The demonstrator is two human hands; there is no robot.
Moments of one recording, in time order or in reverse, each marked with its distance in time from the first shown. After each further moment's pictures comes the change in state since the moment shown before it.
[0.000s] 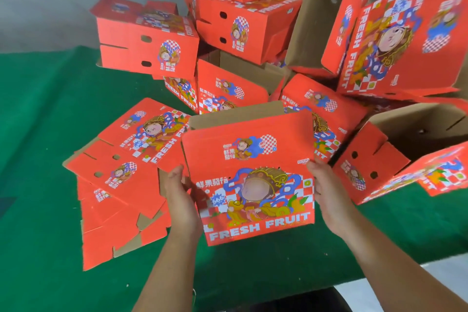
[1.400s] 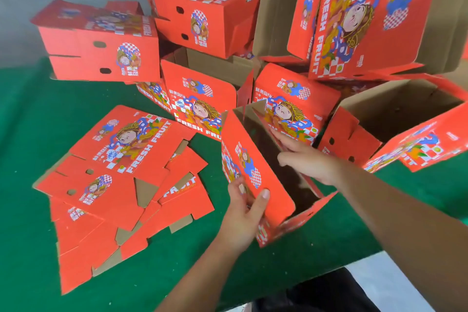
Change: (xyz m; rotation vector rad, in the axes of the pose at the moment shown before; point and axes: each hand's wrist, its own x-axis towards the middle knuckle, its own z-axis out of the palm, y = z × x) left_hand -0.081 -0.078 0.081 0.541 -0.725 0.004; right_hand 0.055 -0.041 -0.038 -0.670 -0.335 0.044
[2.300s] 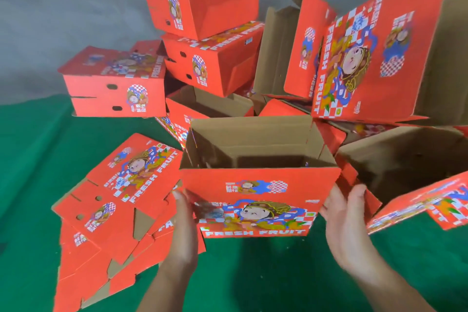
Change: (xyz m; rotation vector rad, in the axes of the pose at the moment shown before) left_hand 0.038 0.072 -0.024 -0.229 0.453 0.054; right_hand -0.039 0.042 -0.038 0.812 0.393 -0.092
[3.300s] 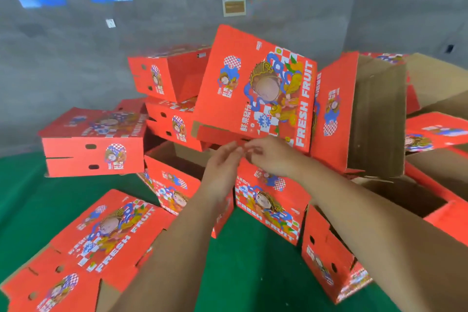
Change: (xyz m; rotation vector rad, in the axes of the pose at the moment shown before) left_hand 0.084 0.143 0.169 0.121 -0.203 0.219; right_hand 0.172 -0.160 0.053 -1.088 -0.246 -0.541
